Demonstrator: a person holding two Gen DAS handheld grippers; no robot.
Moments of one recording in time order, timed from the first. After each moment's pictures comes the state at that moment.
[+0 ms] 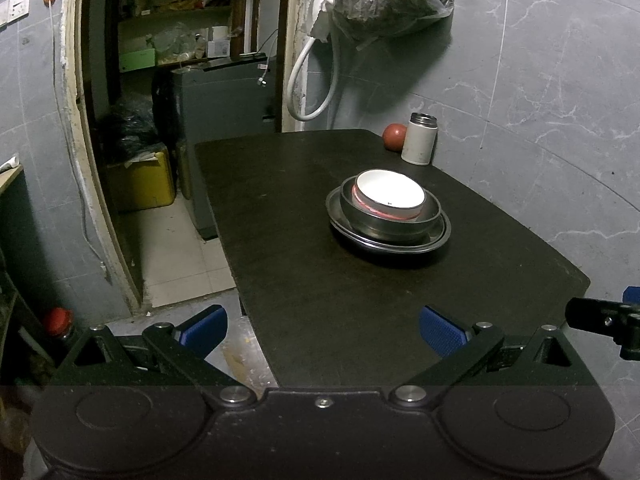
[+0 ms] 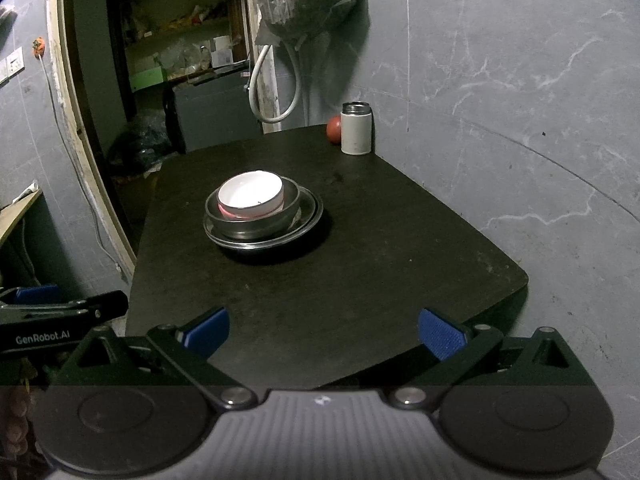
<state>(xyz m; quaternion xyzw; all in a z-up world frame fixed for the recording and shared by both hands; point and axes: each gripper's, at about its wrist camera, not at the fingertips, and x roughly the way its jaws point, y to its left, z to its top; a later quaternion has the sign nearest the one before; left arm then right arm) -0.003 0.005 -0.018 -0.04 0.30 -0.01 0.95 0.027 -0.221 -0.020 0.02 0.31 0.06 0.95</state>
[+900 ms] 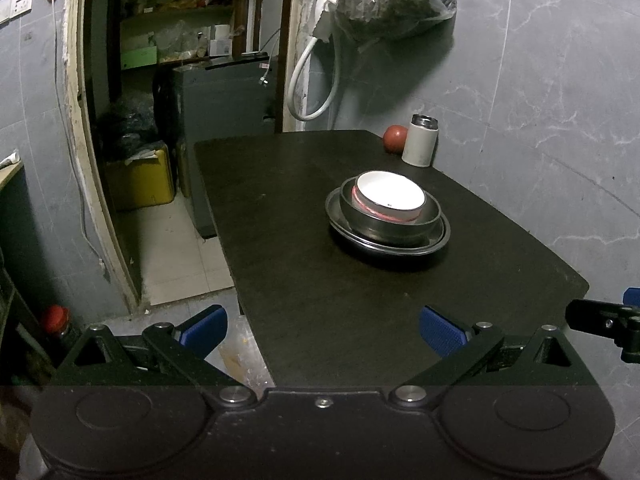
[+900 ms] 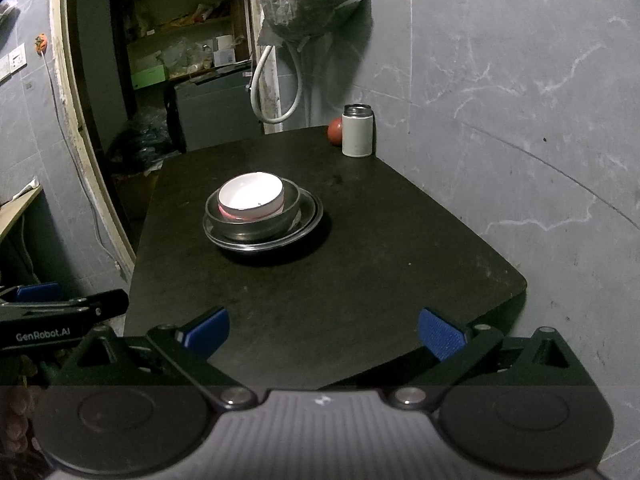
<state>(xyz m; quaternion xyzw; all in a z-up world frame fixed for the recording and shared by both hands) 0.000 0.010 -0.017 -0.04 0.30 -0.02 0.95 0.029 -0.220 -0.018 0.01 0.31 0.06 0.95</state>
